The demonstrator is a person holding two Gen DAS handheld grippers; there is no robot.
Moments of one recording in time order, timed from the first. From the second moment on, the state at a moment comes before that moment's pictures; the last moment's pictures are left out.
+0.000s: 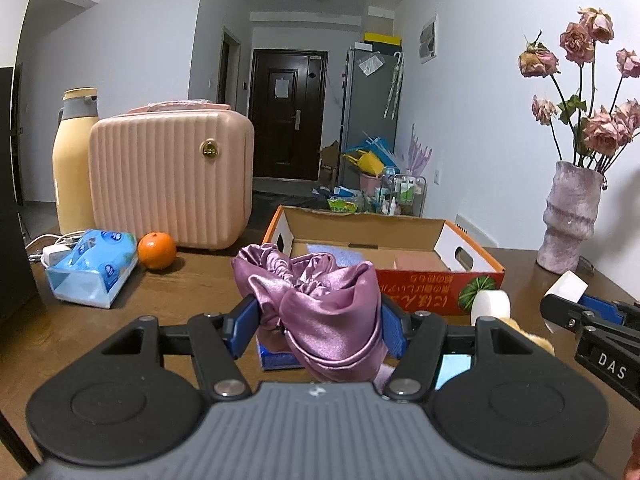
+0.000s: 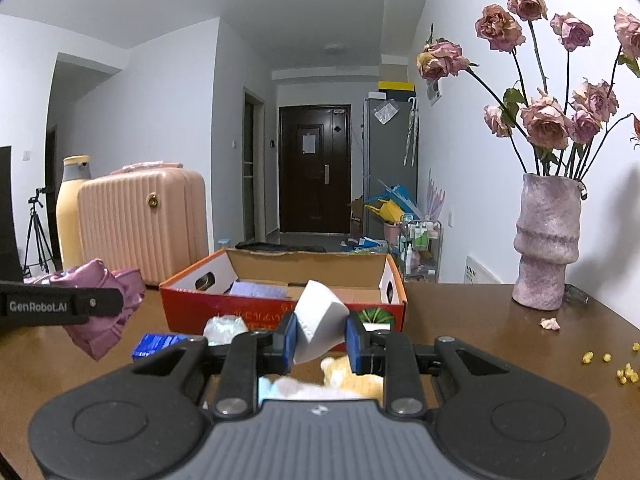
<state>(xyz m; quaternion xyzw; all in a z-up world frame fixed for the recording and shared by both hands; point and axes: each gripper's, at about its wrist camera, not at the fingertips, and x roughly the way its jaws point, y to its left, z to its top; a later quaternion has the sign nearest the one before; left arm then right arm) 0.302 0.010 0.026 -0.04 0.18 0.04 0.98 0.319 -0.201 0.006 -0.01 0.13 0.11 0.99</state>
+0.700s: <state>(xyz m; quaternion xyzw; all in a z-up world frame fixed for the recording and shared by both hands) 0.367 -0.003 0.035 -0.04 0.16 0.04 0.99 0.391 -0.193 0.019 0.00 0.12 0.11 0.99</state>
